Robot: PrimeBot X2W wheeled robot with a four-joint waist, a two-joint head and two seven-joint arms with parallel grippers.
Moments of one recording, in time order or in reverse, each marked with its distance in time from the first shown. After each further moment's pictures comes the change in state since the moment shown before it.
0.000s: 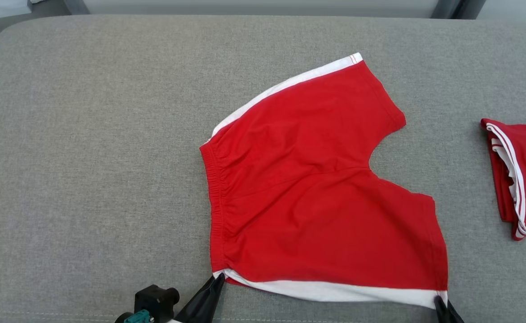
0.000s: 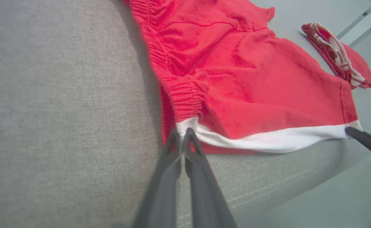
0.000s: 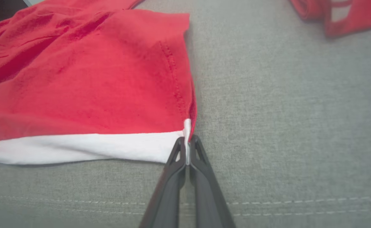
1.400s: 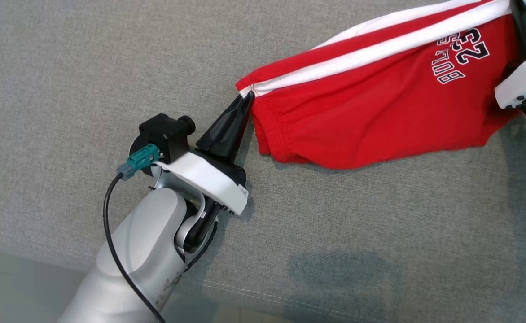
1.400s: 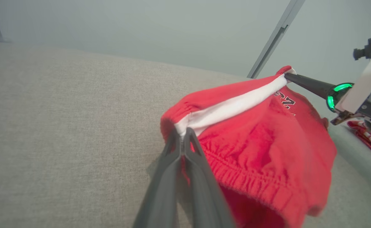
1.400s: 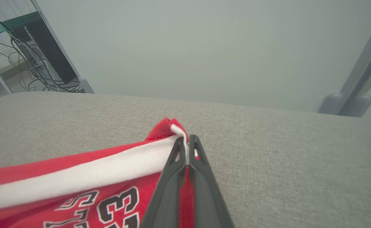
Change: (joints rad) left arm -0.593 -0.167 0.055 0.212 0.012 -0.133 -0.065; right arm -1.125 -0.295 0.193 0.469 0.161 0.000 0.142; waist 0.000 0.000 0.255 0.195
